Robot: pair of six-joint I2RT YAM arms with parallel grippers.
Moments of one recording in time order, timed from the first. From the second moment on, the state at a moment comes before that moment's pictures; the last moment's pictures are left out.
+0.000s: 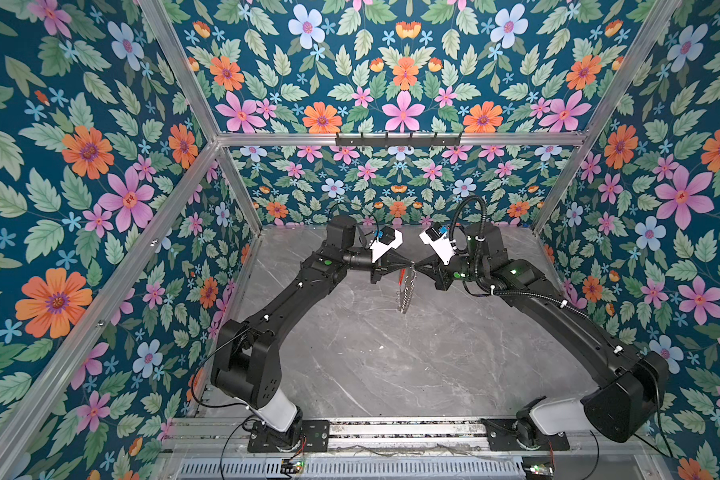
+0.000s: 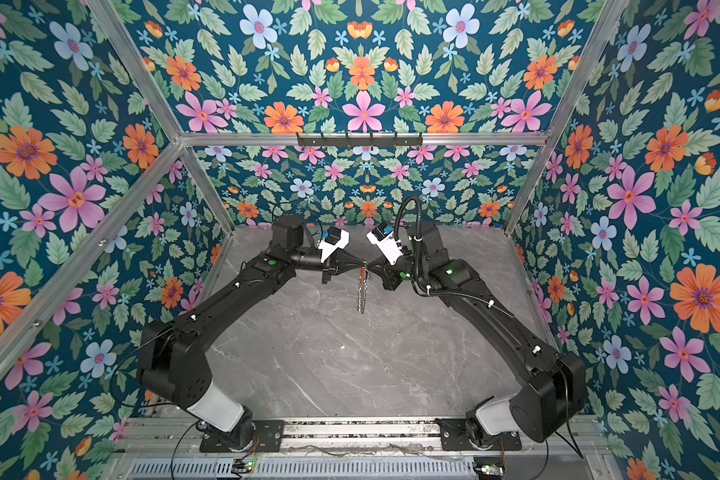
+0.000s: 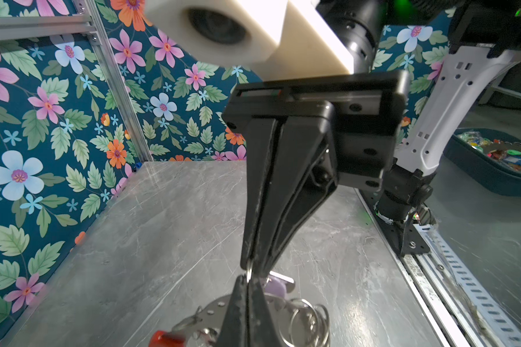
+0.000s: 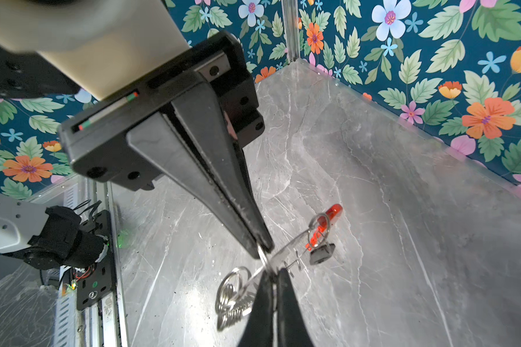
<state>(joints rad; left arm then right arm) -0.47 1.60 1.31 -0.03 1.09 0.37 0.49 1.41 1.35 -0.46 -0.52 -0.08</state>
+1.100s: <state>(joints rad) -0.45 1.59 1.24 0.38 1.13 0.03 0.41 1.40 1.29 -0.29 -0.75 0.09</state>
